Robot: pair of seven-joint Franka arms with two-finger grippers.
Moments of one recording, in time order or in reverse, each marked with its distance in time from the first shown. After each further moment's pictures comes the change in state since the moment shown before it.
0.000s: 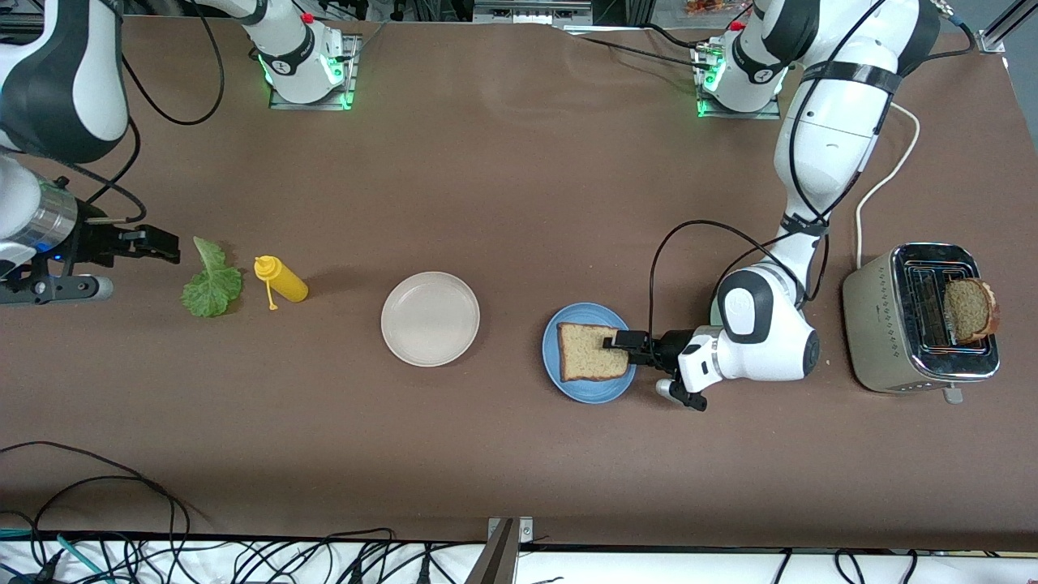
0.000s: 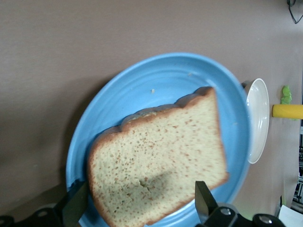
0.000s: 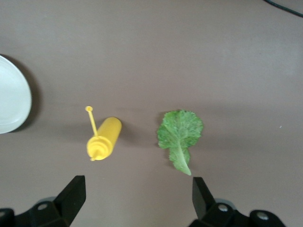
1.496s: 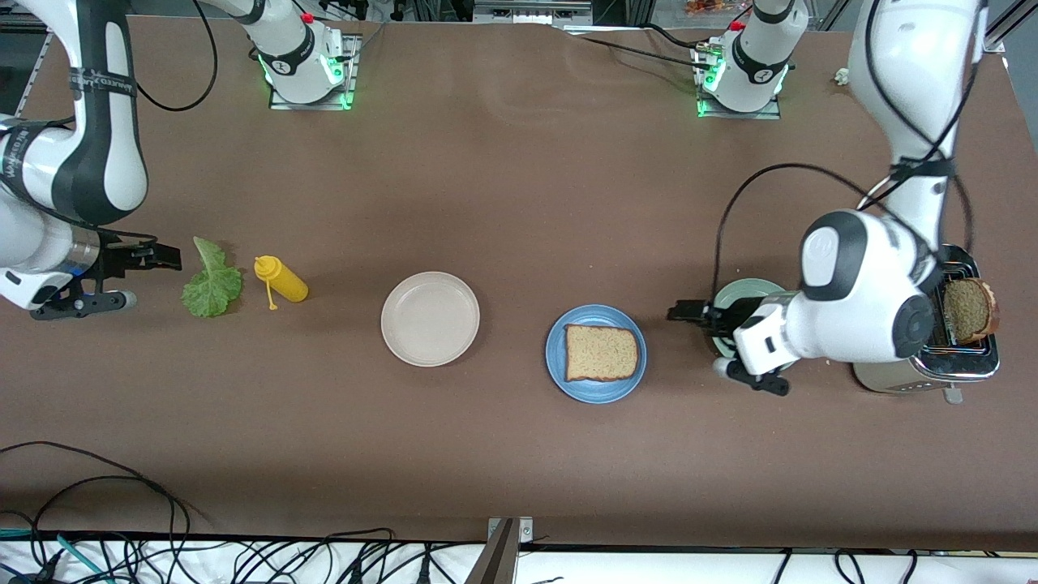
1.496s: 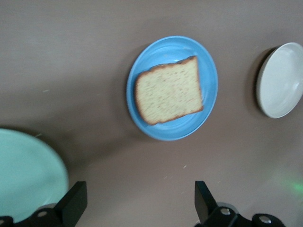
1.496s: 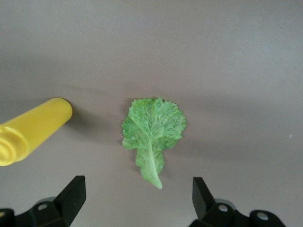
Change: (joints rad) left arm 0.055 -0.315 0.020 0.007 0.505 -0.317 -0.364; right arm -0.096 0.067 0.000 -0.259 0.000 0.249 -0.239
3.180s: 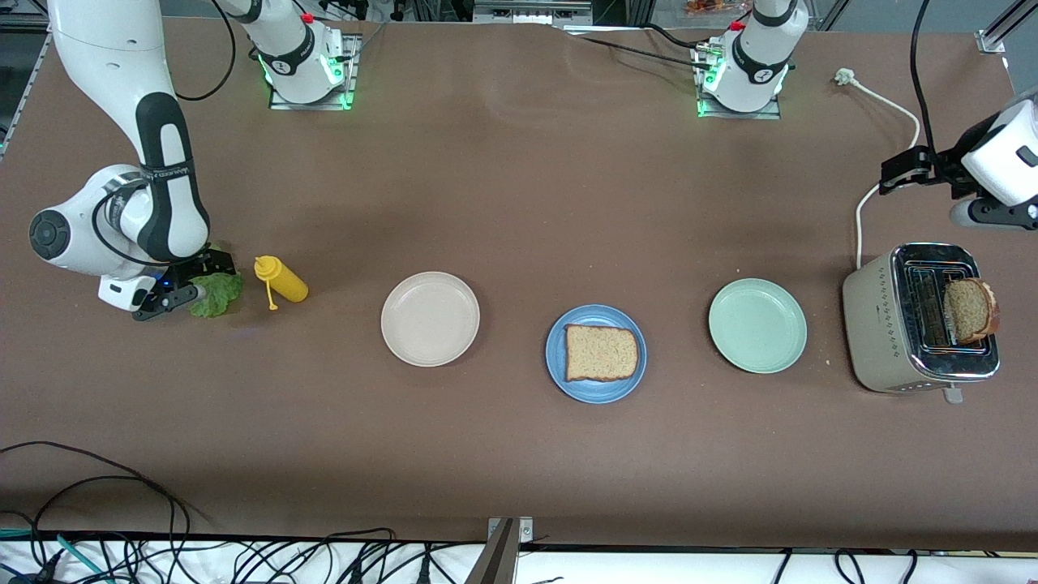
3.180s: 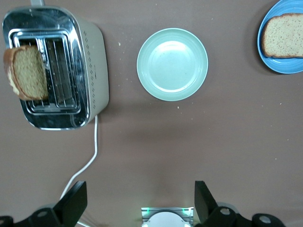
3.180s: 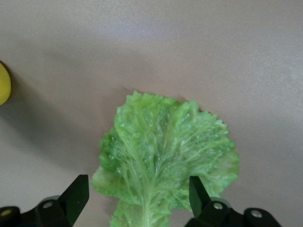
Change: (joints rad) left arm 0.018 -0.547 0.149 -0.160 0.464 -0.374 -0.167; right arm -0.030 0.229 0.002 -0.255 0.404 0.376 -0.539
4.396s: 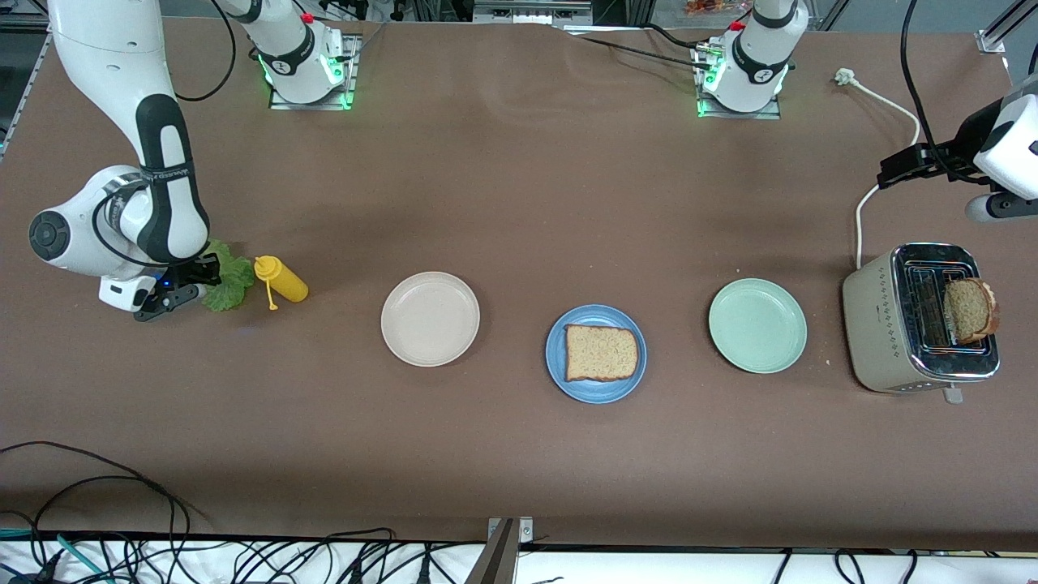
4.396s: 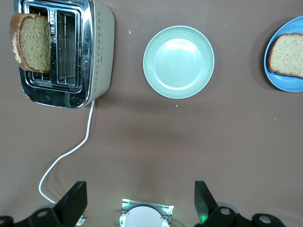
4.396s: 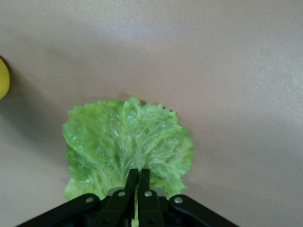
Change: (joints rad) left arm 0.112 -0.022 -0.100 -0.017 -0.023 -0.019 -0.161; right arm -0.003 0.006 0.000 0.004 0.000 0.000 -0.035
